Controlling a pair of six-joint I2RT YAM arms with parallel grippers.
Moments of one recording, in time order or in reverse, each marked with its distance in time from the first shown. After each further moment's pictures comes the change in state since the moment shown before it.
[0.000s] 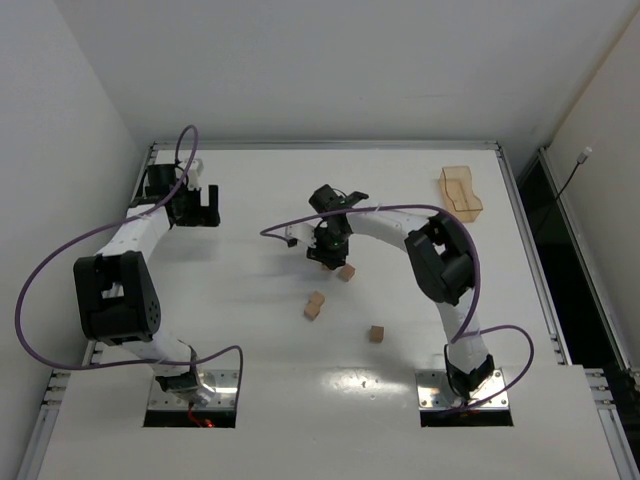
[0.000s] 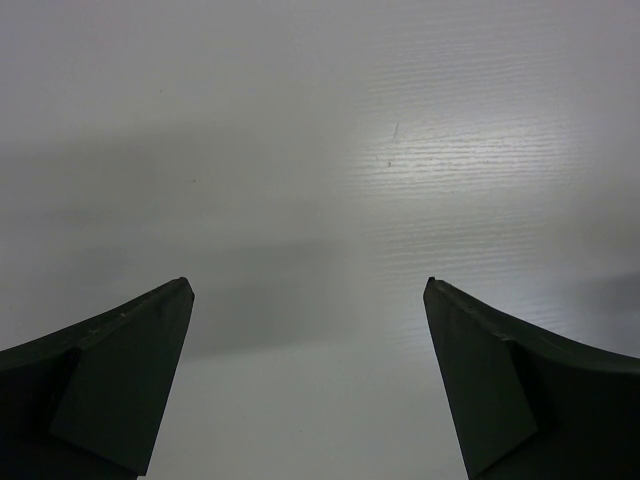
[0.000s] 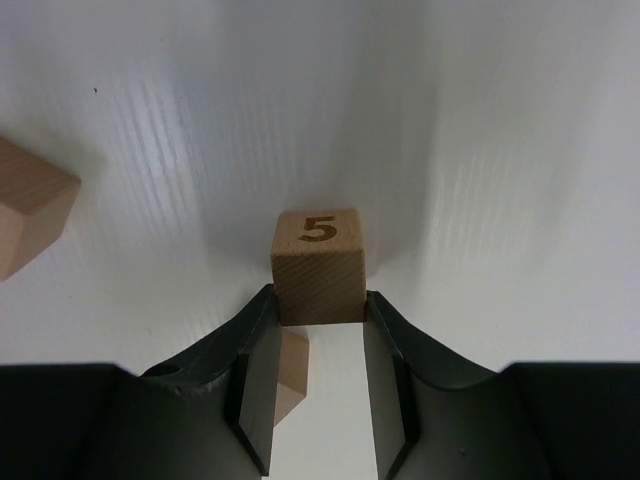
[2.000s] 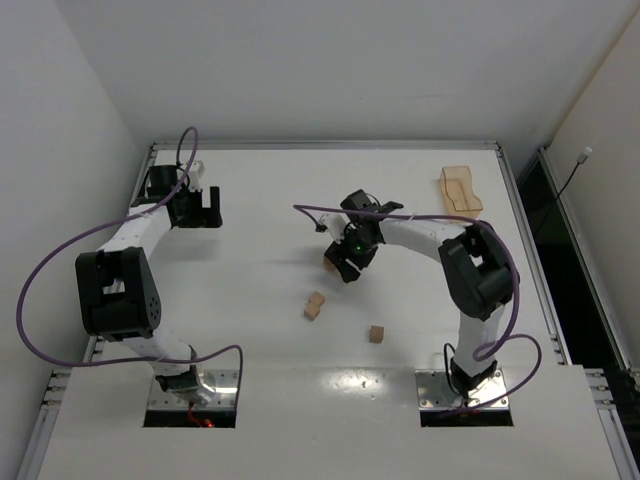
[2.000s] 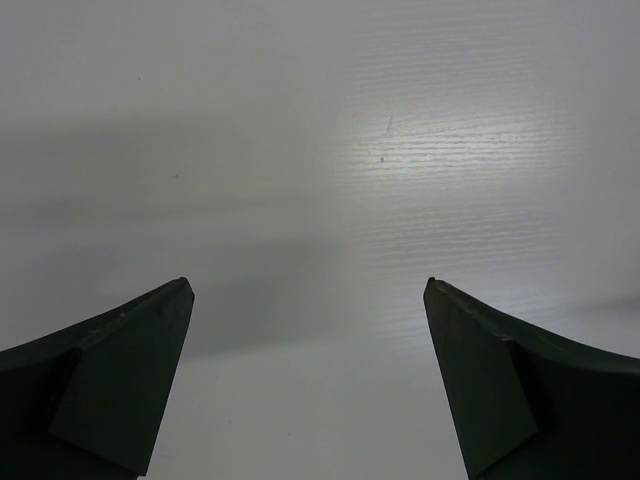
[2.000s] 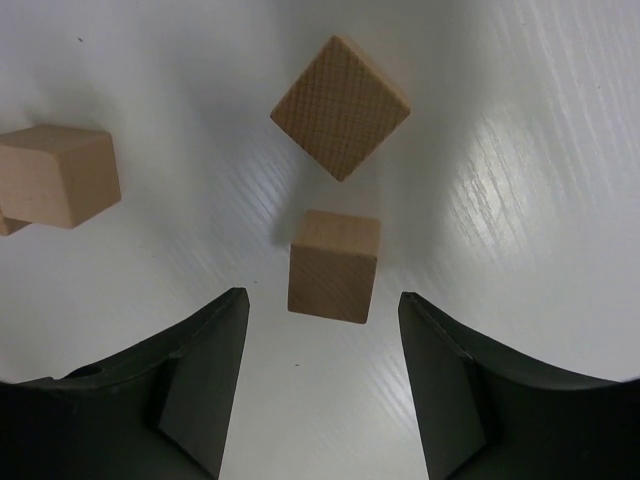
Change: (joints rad) left arm 0.000 0.026 0.000 -0.001 0.017 -0.023; right arm -0.094 -0.247 -0.325 0.146 -0.036 0.452
